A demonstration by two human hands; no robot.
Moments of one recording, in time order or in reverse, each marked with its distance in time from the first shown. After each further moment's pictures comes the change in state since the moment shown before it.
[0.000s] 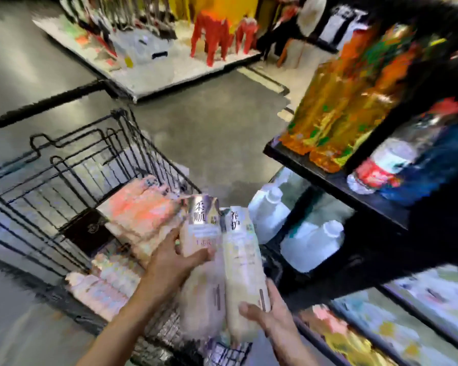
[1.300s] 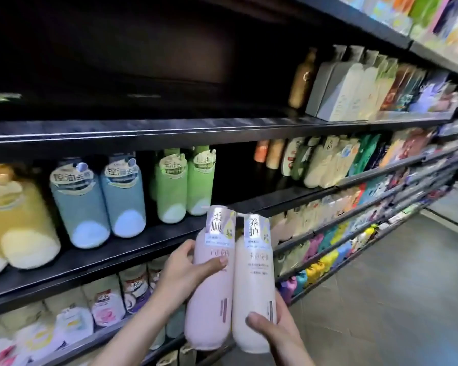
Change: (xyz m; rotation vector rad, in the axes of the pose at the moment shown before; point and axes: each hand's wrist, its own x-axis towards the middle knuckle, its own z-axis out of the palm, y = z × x) left_hand -0.355 0.167 0.785 0.058 -1.187 0.338; right_hand -0.445 0.179 -0.593 0.625 1.052 -0.436
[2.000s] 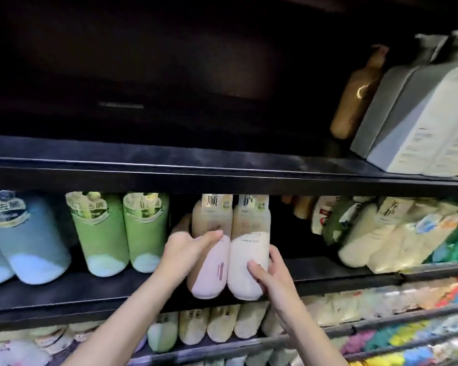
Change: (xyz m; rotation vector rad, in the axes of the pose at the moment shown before) left_hand 0.234 0.046 0.121 0.117 0.490 0.021; right_hand 0.332 -0.102 -0.125 -0.174 -0.282 -0.077
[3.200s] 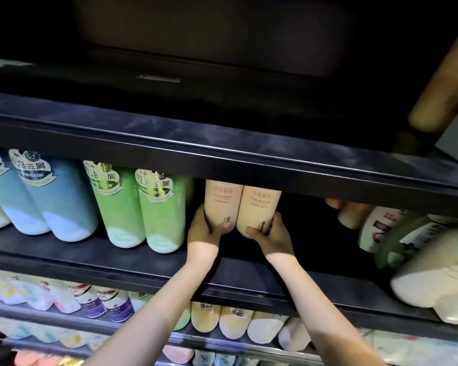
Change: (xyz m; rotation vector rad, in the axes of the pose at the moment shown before) left_hand 0.060 -0.068 0.044 0.031 0.397 0.119; right_hand 0.125 0.011 0.018 -0.543 -0.078 -0.103
